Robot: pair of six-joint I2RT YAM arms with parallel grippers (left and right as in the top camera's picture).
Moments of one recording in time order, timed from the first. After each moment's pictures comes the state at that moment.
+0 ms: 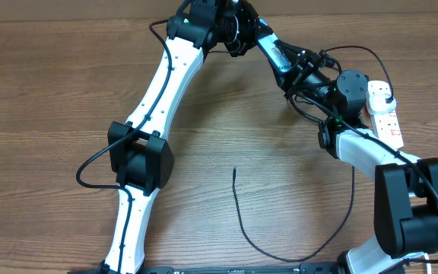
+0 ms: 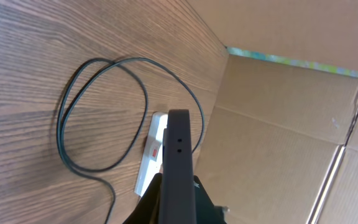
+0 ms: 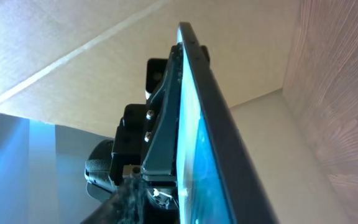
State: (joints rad) left arm -0.40 2.41 2.45 -0.72 0.66 -1.19; right arm 0.13 1.77 0.88 0.99 -0.64 2.09
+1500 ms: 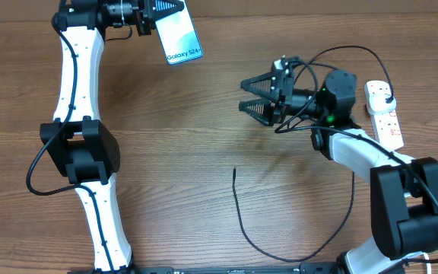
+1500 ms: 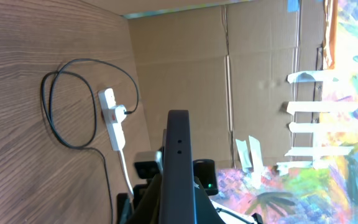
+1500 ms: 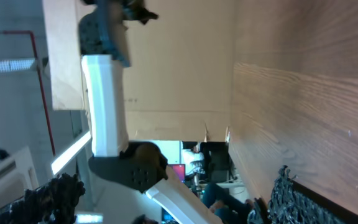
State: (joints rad) left arm 0.05 2.41 2.45 -0.71 1.46 -0.75; right arm 0.20 1.77 0.89 0.87 -1.21 1.54
